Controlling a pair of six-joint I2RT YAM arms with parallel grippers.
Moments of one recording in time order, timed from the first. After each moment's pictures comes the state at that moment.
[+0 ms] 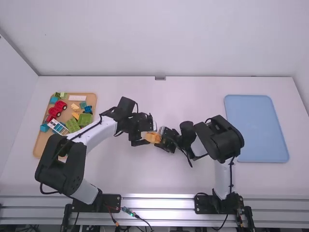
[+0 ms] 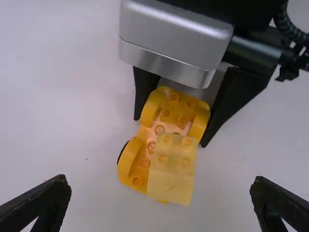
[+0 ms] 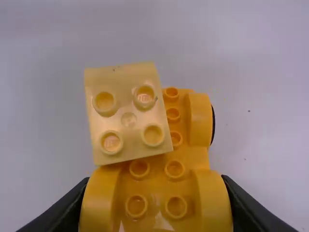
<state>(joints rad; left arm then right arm) -0.31 1.62 0.95 -0.48 0.52 1.07 0.44 2.11 0.54 0.90 -0.72 -0.55</state>
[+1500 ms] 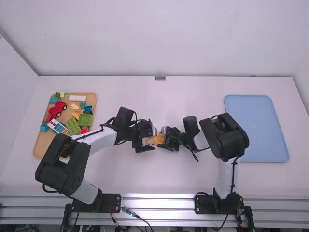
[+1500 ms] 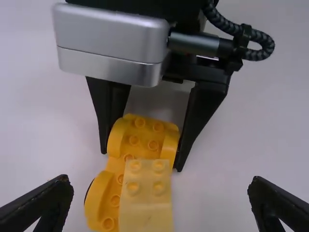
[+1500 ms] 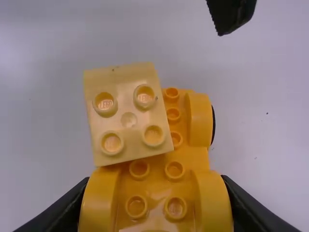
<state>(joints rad) -0.32 1.62 0.74 -0.14 0.71 0.93 0.36 2.10 0.63 0.63 -0.89 -0.78</state>
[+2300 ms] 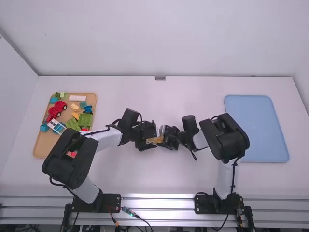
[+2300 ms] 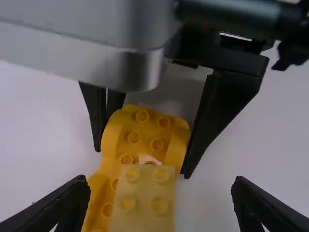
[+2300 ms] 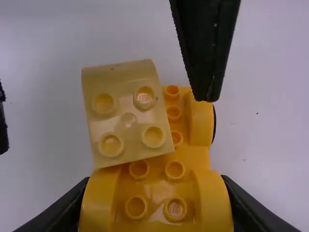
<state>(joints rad) -0.37 1.70 0.74 -0.05 0.59 0.89 0.37 2.08 0.64 0.59 -0.84 -0.78</state>
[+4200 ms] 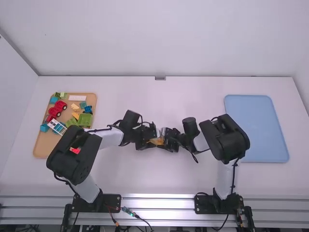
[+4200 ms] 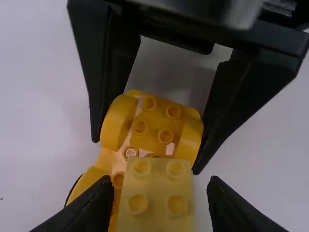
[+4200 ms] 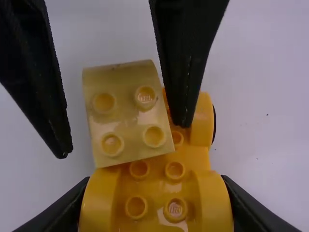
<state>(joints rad) -0.37 1.75 0.74 -0.05 0.60 0.86 0.38 2.07 0.60 0.62 -0.85 -0.79</state>
